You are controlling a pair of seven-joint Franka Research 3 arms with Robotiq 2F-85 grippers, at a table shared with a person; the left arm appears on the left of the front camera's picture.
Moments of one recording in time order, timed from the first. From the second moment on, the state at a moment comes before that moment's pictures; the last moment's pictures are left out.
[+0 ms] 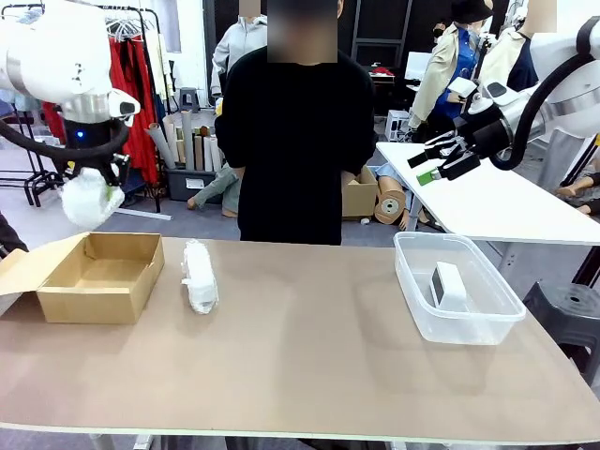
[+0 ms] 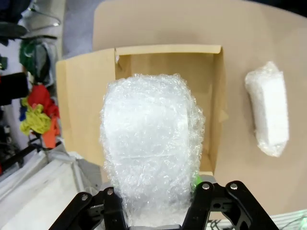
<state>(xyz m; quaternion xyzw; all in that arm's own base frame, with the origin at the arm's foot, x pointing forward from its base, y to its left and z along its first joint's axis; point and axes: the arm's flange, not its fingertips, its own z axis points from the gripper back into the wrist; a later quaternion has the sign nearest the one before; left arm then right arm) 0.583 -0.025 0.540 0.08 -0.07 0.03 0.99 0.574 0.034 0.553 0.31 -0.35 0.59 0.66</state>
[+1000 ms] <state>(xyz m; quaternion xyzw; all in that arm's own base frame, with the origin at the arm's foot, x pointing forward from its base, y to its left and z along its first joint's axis) 0.590 -0.014 0.461 0.07 -0.03 0.09 0.99 0.574 0.034 0.553 0.31 -0.35 0.59 0.66</state>
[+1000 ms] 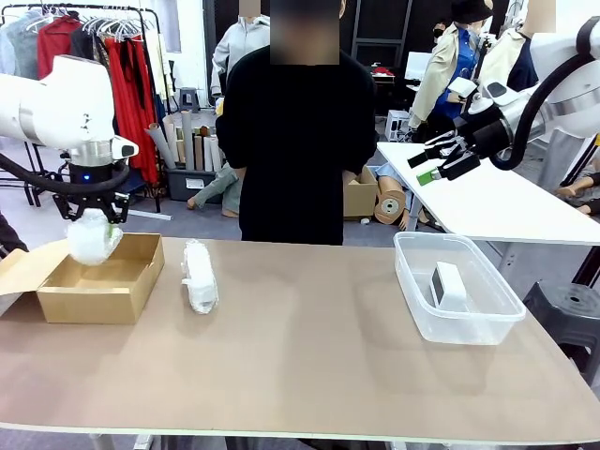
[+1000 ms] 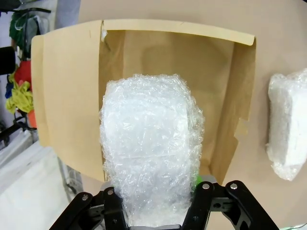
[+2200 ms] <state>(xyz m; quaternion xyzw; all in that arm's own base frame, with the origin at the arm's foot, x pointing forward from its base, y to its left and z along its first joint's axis) 0.618 0.016 0.411 0.09 0.00 0.11 0.99 0.574 0.034 0.553 0.31 -0.35 0.59 0.66</state>
